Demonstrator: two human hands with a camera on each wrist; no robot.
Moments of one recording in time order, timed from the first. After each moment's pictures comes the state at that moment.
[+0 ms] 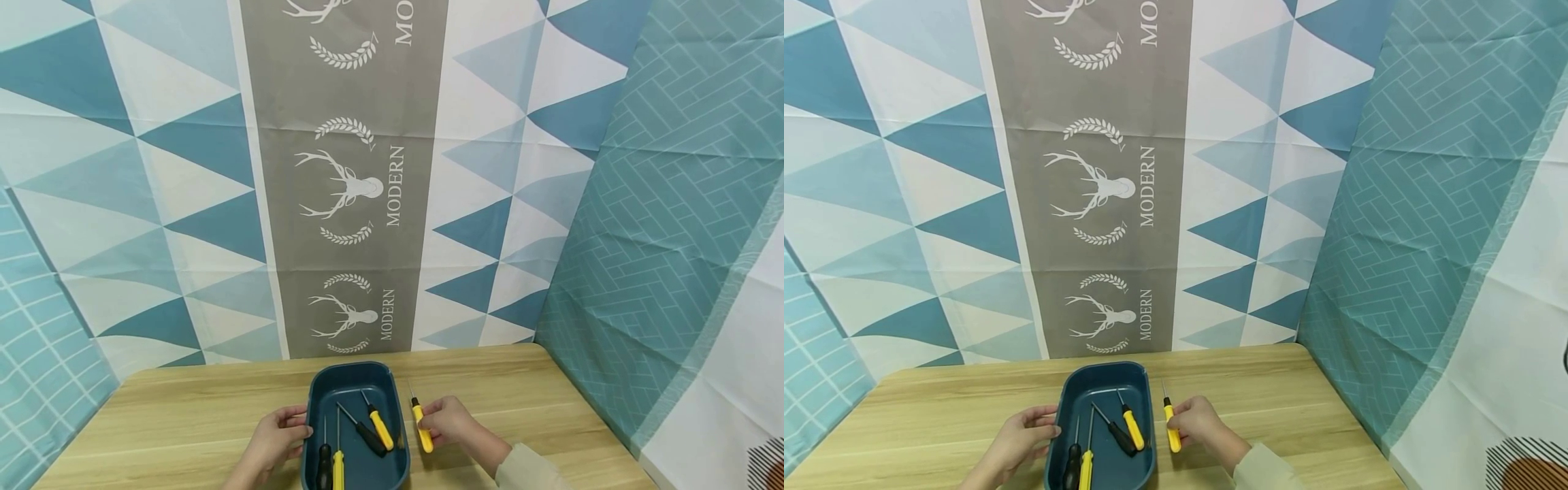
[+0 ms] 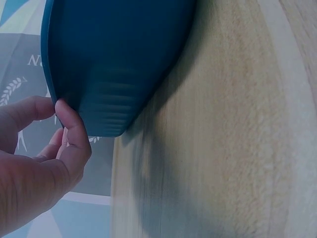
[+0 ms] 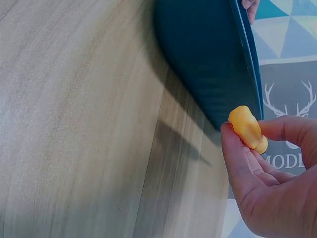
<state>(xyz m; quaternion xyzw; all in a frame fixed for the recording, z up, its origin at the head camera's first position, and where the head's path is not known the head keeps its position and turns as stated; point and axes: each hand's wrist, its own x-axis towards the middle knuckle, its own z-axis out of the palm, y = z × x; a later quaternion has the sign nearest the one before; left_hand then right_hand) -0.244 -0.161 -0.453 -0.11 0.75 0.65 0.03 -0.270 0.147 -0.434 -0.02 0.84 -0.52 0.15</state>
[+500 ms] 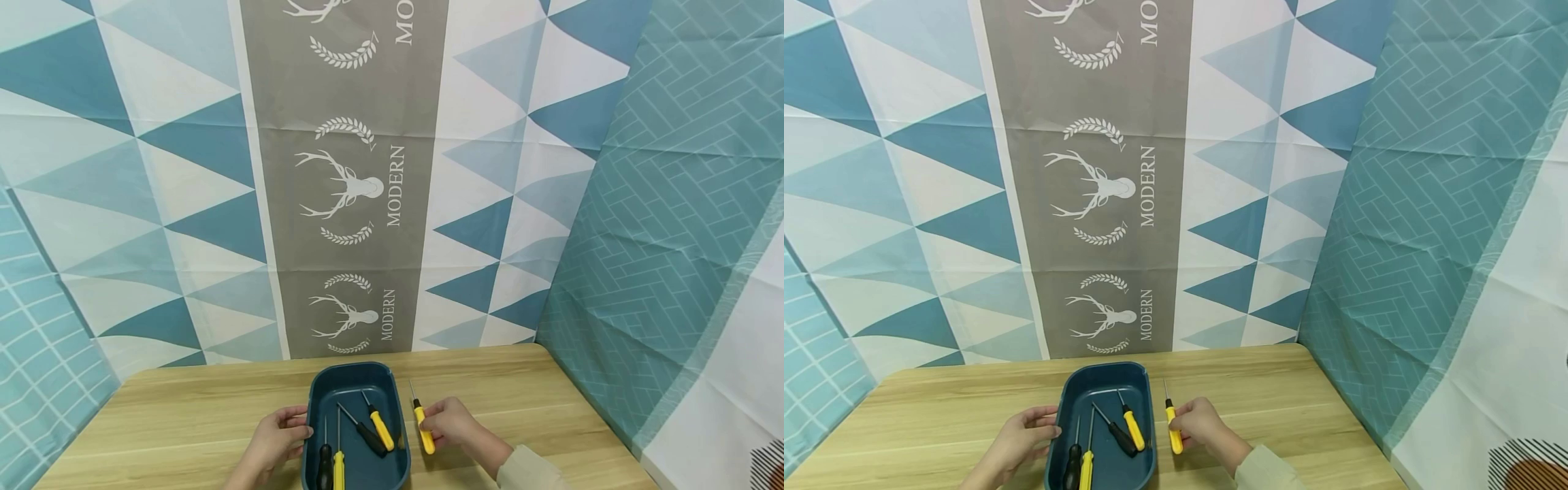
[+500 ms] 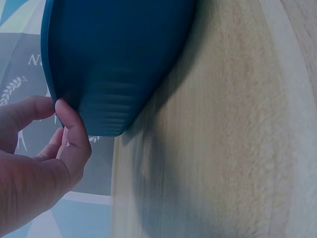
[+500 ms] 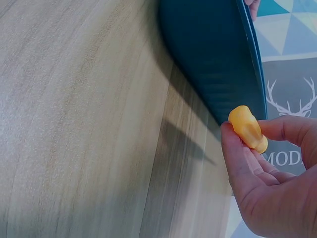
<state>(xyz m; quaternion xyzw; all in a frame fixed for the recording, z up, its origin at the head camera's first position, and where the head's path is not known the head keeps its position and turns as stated) -0.243 -0.162 -0.452 -0.11 0.75 0.65 0.03 -0.272 0.151 -0.440 -0.02 0.83 -0.54 0.16</state>
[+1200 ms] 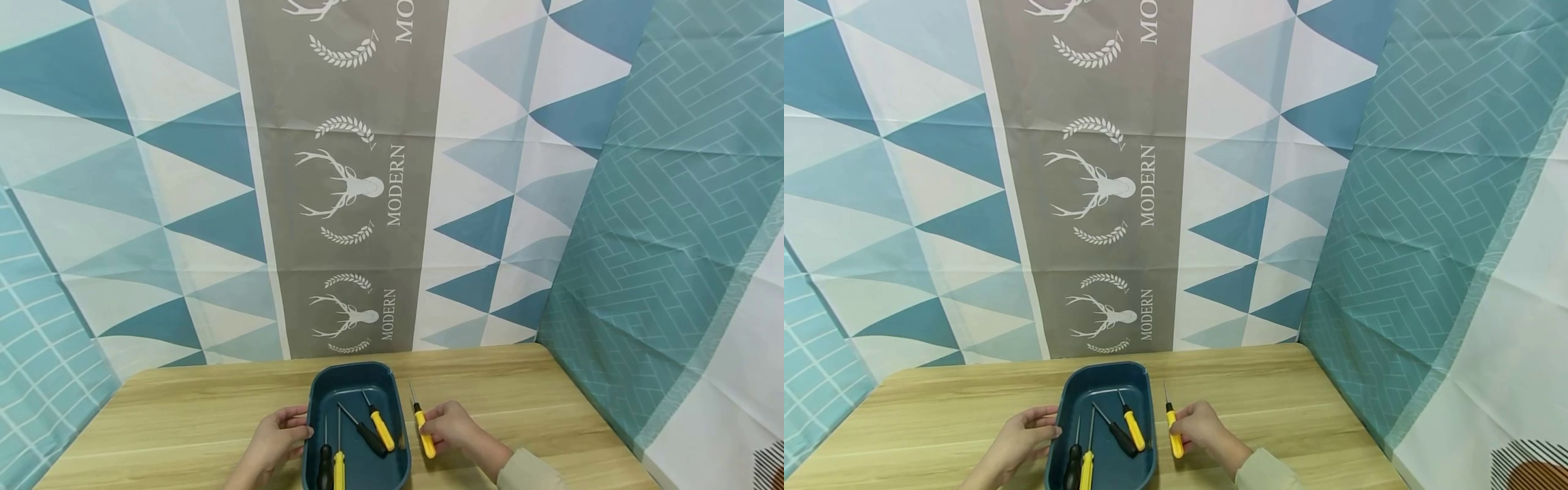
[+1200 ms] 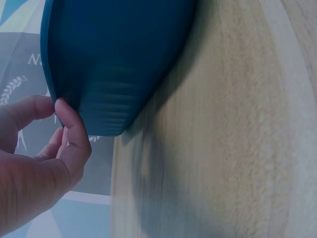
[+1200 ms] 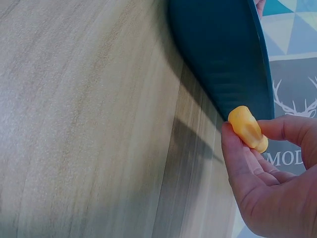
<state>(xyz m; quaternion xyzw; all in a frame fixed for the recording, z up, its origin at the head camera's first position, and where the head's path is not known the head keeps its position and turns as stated) -0.244 -0.162 -0.453 -0.11 0.75 0.65 0.04 -0.271 0.151 -0.447 -0.01 0.83 -0.54 0.16</state>
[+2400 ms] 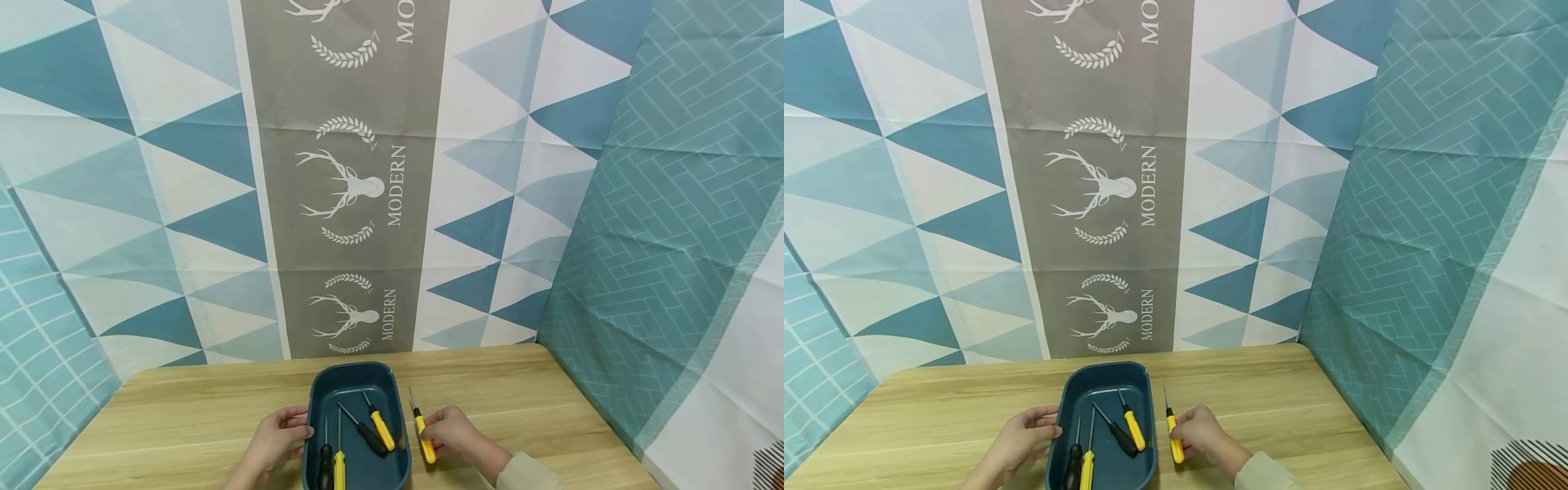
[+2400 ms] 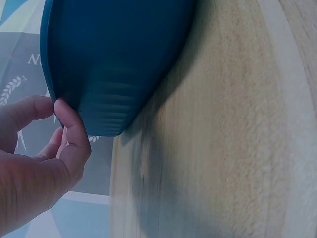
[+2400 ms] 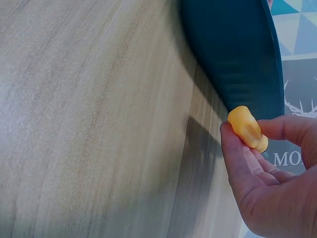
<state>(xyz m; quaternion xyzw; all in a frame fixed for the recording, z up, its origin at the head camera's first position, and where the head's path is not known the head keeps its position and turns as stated) -0.243 -0.162 -0.453 -0.11 0.75 0.65 0.04 -0.271 0.151 -0.452 0.01 0.83 -0.53 0.18</state>
